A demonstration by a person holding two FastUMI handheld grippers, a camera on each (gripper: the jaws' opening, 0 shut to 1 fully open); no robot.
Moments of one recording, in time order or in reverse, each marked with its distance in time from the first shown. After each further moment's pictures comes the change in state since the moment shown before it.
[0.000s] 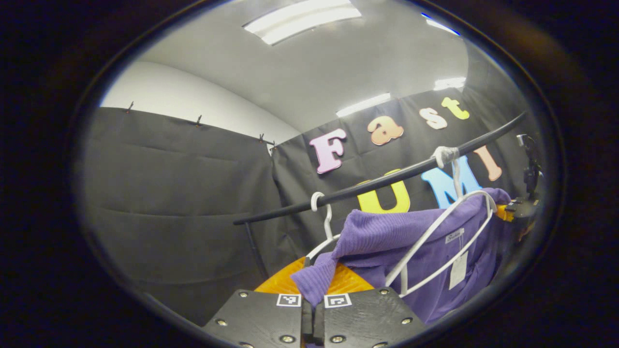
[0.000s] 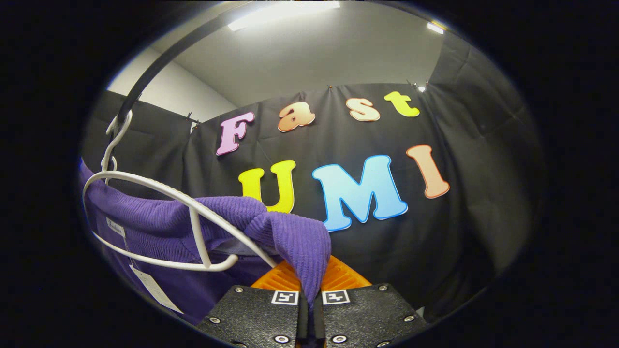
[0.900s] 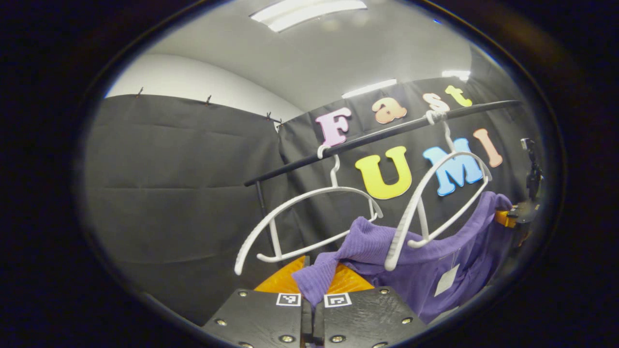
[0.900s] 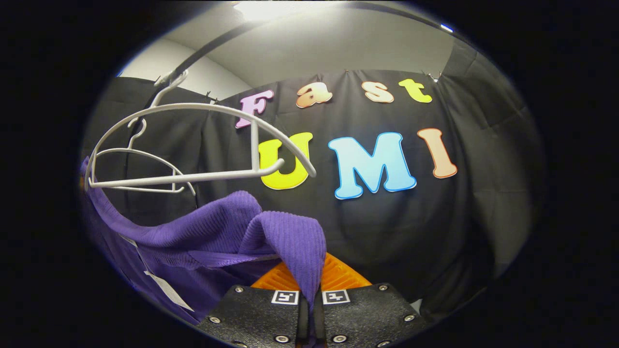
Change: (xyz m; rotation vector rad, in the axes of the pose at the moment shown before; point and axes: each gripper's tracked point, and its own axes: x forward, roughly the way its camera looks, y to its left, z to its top) left arm -0.052 0.016 -0.070 -0.033 0.105 0.042; right arm -0.053 0.025 -0.069 -0.097 0.095 0.079
